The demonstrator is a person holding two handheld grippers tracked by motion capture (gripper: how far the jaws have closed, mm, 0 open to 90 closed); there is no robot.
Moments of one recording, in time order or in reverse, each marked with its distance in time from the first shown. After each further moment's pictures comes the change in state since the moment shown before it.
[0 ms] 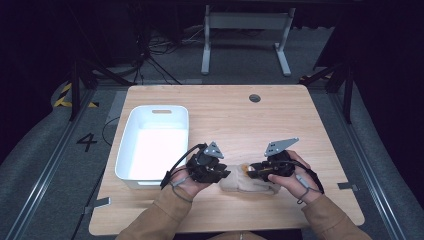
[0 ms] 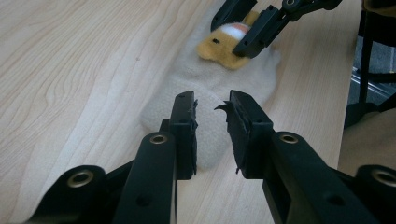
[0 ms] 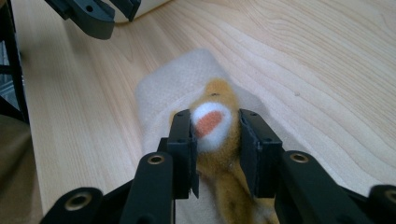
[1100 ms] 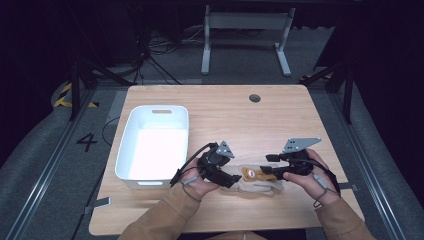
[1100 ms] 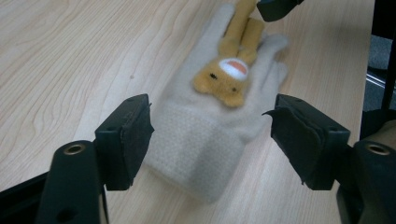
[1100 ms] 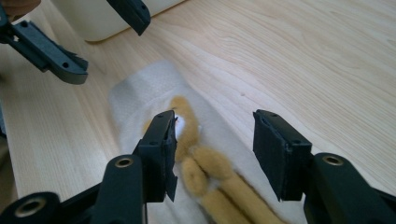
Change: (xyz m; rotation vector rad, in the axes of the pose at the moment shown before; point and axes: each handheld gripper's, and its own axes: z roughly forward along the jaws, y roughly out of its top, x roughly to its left) left arm -0.004 0.015 0.021 0.007 0.016 0.035; right arm -0.009 -0.013 -0.039 -0.097 -0.118 0.017
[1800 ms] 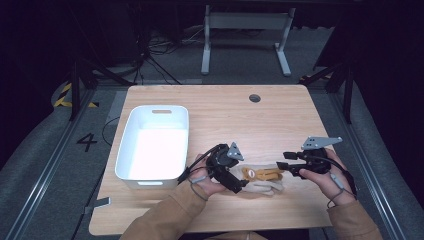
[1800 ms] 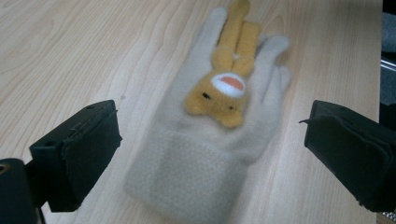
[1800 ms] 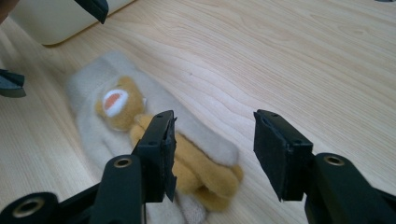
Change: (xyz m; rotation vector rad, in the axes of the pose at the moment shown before) left arm -0.006 0.012 0.022 0.024 0.008 0.102; right arm -0.024 -0.022 -0.031 -0.013 -0.101 0.100
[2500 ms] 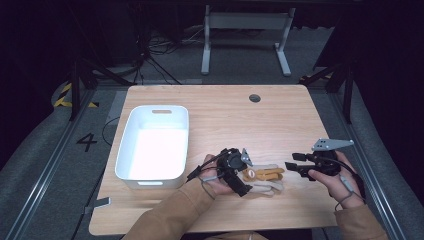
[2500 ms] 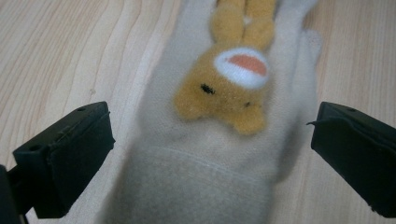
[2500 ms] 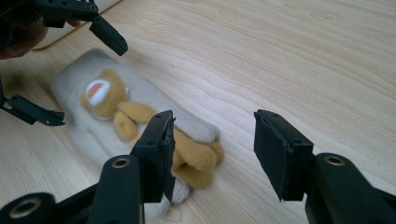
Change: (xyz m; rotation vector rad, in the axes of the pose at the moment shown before) left arm 0.003 0.001 0.047 0.128 -0.019 0.065; right arm -0.011 -0.015 -0.016 -0.014 -0.031 0.060
